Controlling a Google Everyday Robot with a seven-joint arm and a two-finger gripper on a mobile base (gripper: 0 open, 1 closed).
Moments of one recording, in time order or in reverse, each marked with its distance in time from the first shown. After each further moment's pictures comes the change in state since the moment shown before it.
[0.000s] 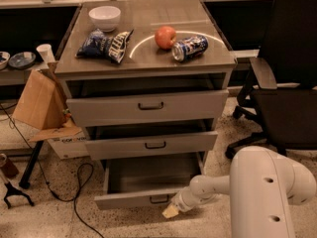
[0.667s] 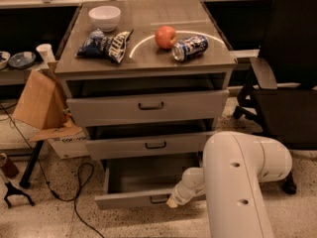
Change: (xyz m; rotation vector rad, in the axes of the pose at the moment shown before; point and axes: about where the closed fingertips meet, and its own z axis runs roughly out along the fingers) arm -0.012 -0.021 -0.003 0.069 0.114 -0.018
